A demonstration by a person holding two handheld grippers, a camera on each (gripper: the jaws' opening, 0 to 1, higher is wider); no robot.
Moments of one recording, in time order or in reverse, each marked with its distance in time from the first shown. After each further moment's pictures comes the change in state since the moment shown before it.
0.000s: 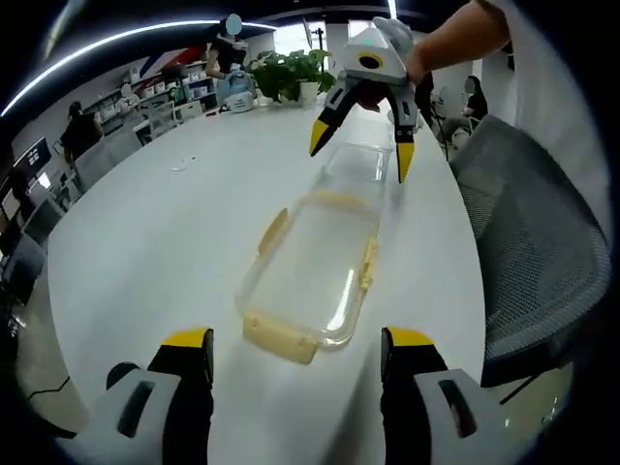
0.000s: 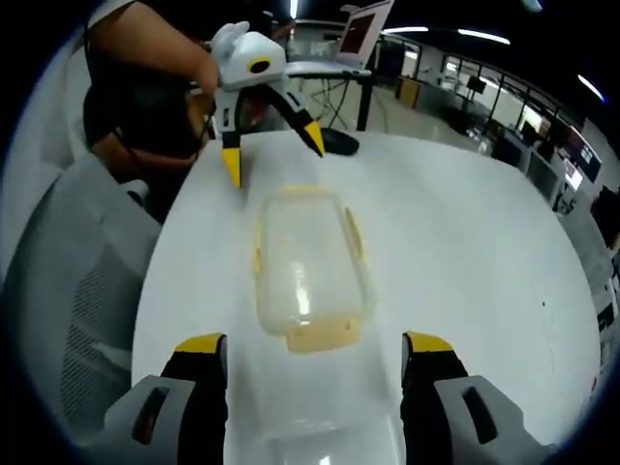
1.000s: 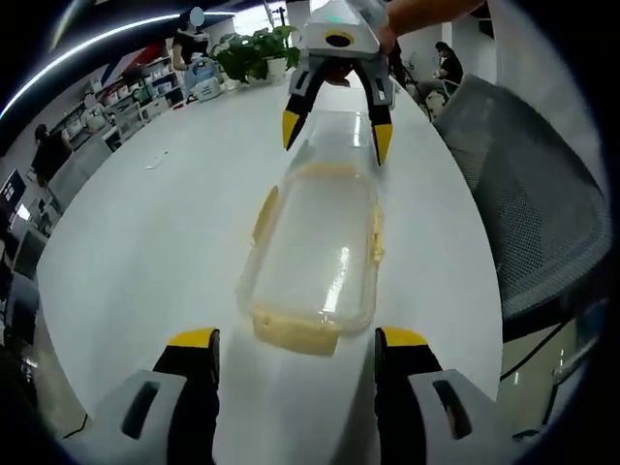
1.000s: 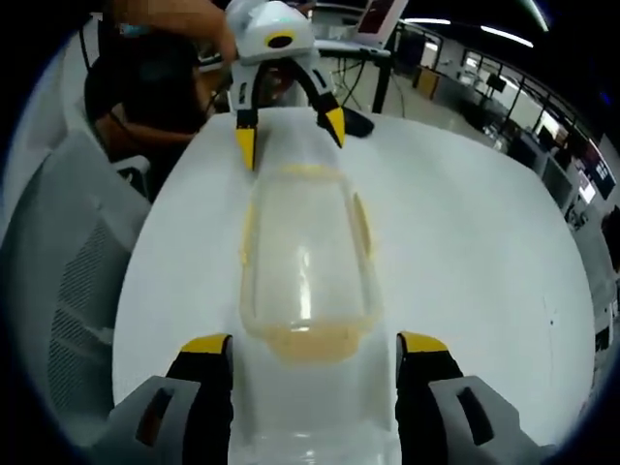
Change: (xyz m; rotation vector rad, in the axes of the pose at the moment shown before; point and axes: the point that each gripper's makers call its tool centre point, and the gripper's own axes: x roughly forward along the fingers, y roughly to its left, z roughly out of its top) left arm 0.016 0.008 -0.012 0.160 0.113 -0.078; right arm 0.028 -0.003 -0.006 -0.077 0.098 0.034
